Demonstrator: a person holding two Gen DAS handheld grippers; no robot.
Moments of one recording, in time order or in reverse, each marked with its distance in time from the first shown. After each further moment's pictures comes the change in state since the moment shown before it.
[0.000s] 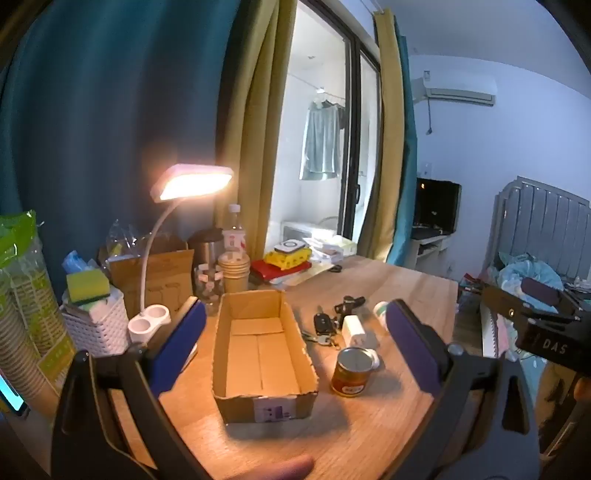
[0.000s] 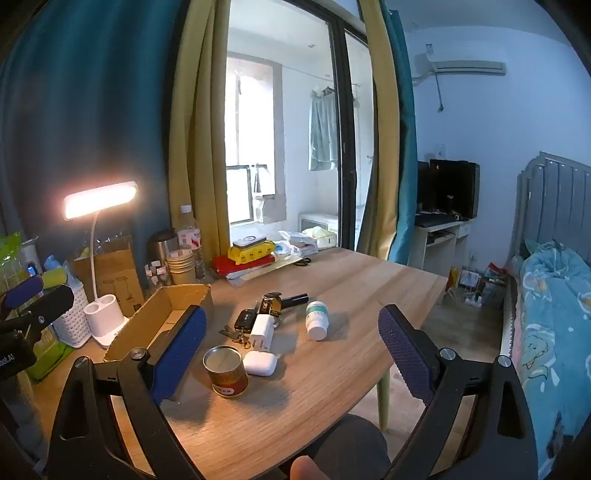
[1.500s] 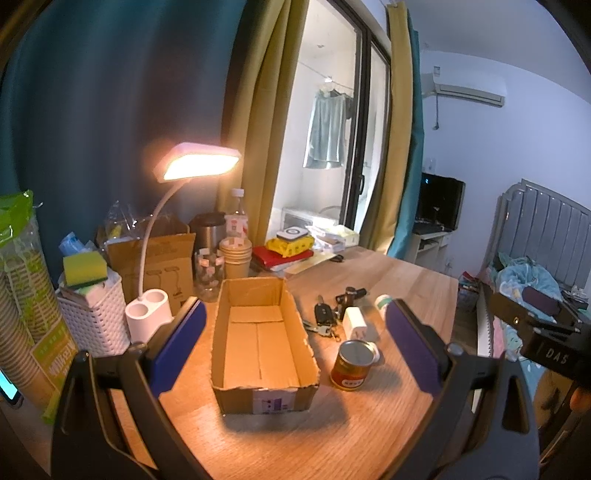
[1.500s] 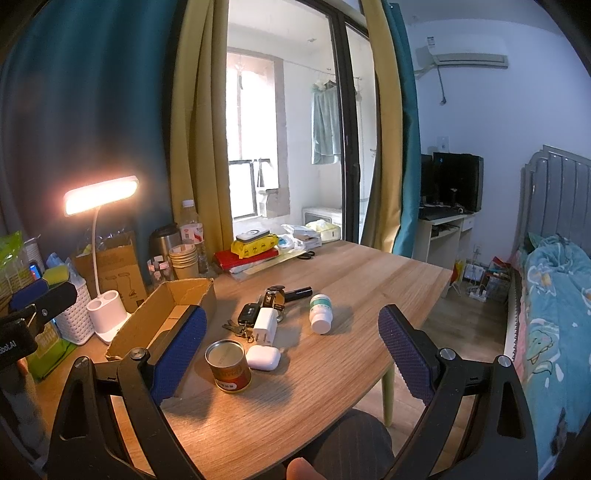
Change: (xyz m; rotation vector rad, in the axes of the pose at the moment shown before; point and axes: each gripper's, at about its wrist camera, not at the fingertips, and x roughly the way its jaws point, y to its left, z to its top) left arm 0.011 0.011 0.000 -0.044 0.055 -0.001; right arm -0.001 -0.005 -0.002 0.008 0.010 0.016
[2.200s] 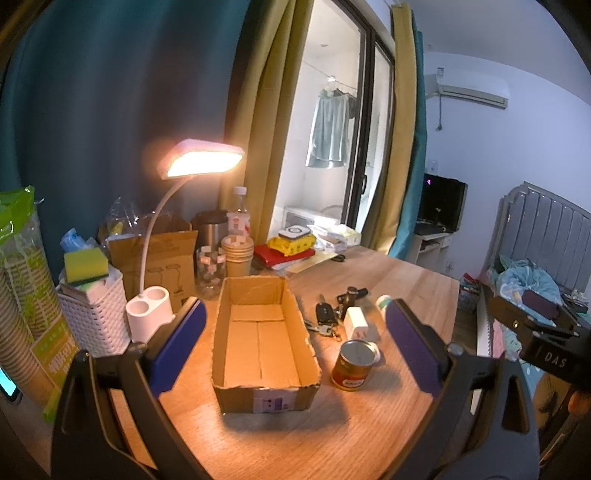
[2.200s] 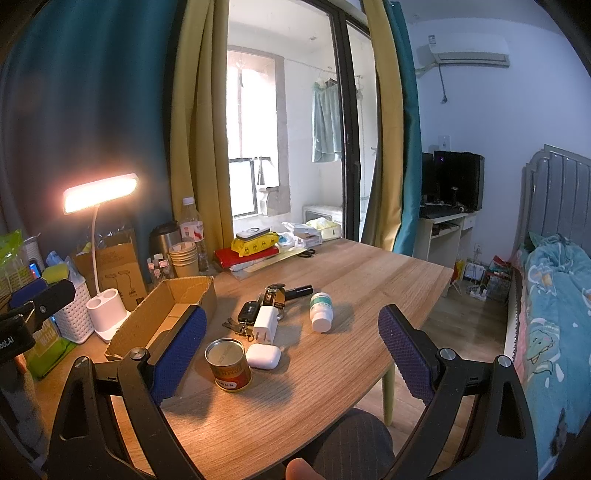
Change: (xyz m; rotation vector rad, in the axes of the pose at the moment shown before) left arm -0.001 0.003 -0.001 -0.012 0.001 0.004; right arm 0.002 0.001 -0.001 -0.003 0.004 0.002
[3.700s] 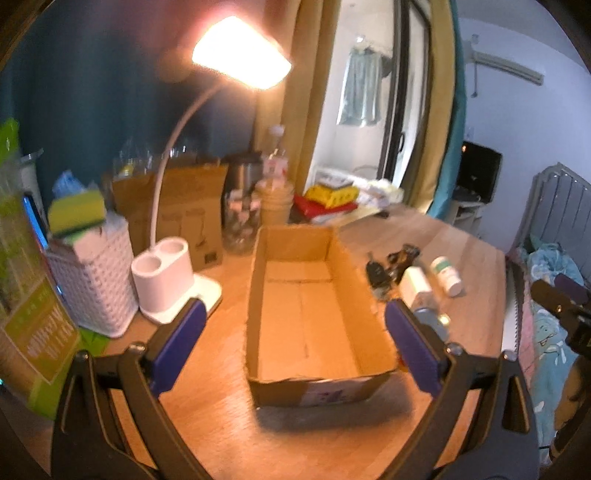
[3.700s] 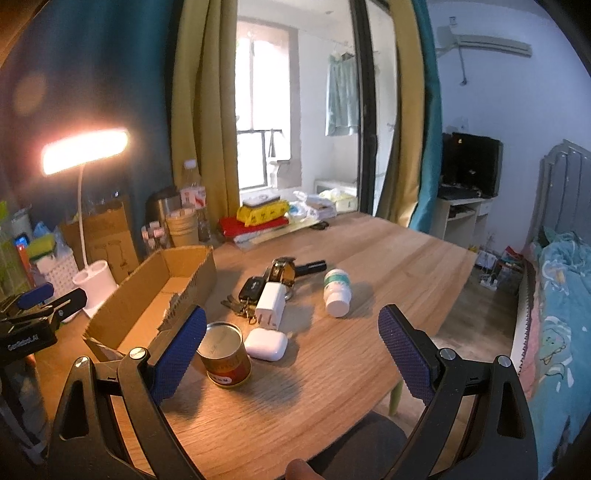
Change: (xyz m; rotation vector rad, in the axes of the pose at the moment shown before) left arm 0.085 0.044 -0.038 -0.030 0.177 0.120; right arm 0.071 0.009 -0.019 -0.044 0.118 0.045
